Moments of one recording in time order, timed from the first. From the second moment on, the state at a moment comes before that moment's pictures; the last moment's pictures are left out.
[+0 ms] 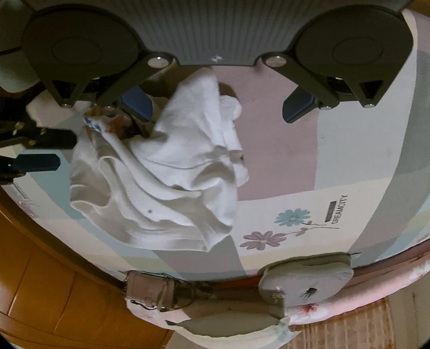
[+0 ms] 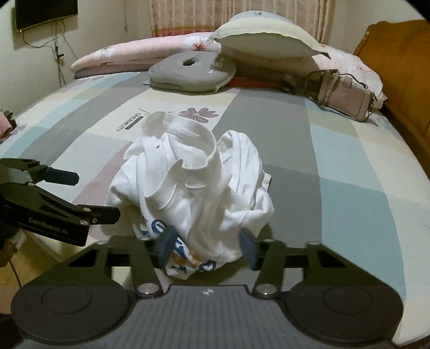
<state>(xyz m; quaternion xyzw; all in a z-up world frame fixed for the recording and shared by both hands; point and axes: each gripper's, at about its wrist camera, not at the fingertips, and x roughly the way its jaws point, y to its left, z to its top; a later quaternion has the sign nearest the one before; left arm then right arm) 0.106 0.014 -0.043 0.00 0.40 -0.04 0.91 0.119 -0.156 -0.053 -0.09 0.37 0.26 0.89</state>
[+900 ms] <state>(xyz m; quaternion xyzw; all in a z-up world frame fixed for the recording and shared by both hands) 0.137 0.046 -0.022 0.01 0.39 -0.15 0.91 0.159 -0.183 -0.070 -0.12 0.38 0.23 0.89</state>
